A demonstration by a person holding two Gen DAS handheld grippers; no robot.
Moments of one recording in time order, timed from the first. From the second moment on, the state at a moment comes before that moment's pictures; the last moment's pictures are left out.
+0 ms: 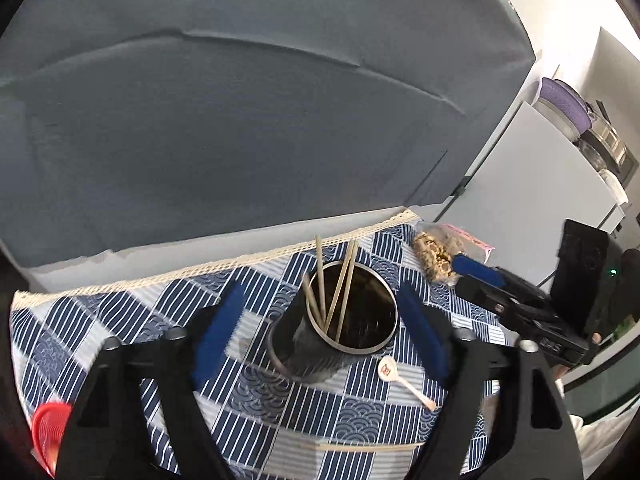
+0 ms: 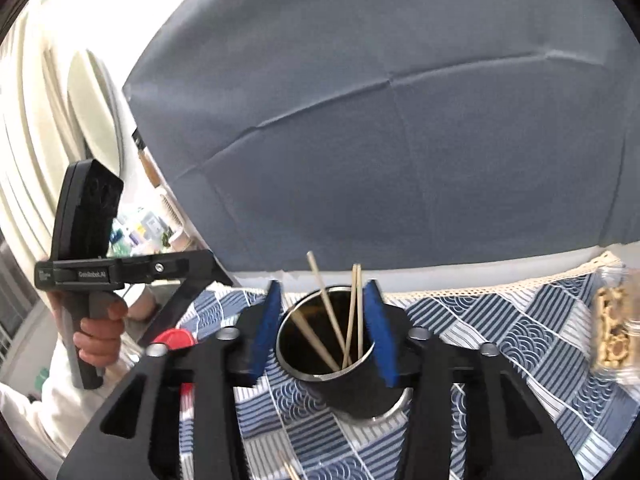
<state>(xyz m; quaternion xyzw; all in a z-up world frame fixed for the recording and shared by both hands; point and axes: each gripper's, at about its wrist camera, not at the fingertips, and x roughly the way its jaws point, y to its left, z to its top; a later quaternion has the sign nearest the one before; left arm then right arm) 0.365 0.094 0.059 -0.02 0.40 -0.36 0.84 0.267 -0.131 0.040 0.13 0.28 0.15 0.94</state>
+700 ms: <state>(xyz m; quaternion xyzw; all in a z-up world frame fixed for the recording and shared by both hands) 0.276 0.141 0.054 -0.01 0.41 -0.28 0.87 0.178 -0.133 0.075 0.10 0.29 0.11 0.94</state>
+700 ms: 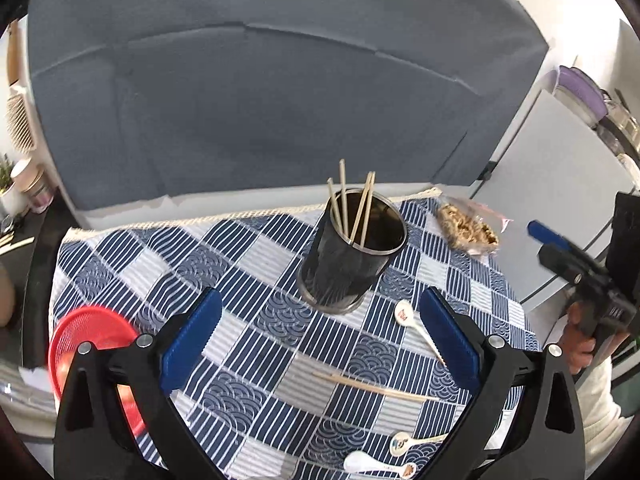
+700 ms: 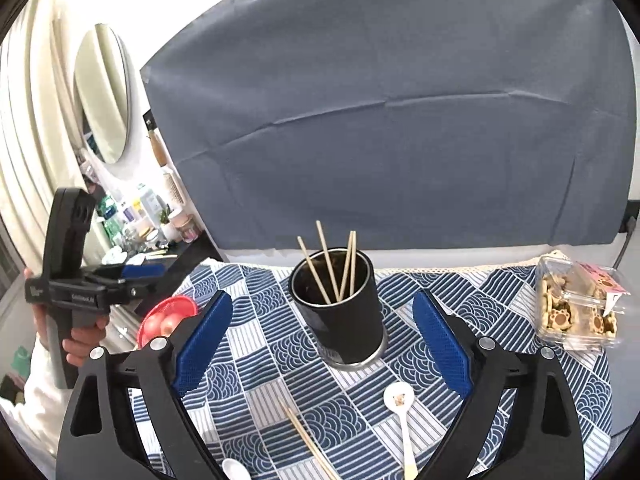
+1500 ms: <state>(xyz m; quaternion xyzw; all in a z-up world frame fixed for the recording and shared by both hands) 0.160 0.133 -0.001 -0.07 0.47 -0.09 0.87 0.179 -0.194 0.061 0.04 0.35 0.23 0.91</state>
